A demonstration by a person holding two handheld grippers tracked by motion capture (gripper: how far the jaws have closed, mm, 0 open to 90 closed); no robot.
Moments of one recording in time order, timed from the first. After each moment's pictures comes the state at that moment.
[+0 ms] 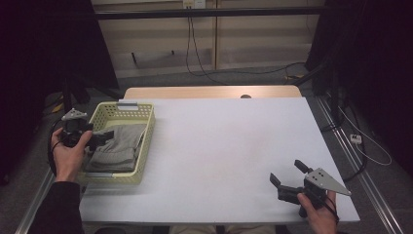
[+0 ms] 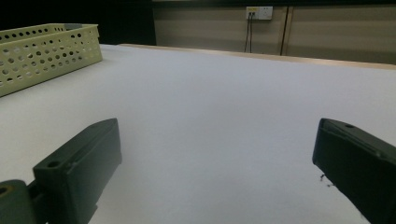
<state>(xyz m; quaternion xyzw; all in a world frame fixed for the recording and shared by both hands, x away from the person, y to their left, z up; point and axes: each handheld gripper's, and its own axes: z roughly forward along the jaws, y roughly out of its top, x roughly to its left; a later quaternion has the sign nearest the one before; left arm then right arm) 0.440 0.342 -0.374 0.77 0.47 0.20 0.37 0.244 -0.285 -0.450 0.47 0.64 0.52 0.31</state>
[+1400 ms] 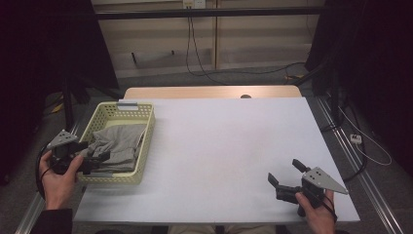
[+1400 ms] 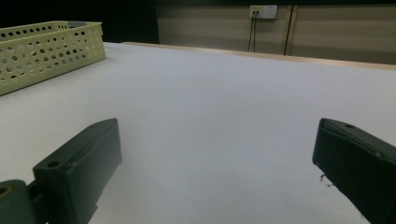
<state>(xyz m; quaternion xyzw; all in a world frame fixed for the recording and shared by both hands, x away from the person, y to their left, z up) 0.365 0.341 -0.374 0.76 0.46 0.20 0.40 0.247 -0.282 -0.449 0.46 0.65 0.52 0.31</state>
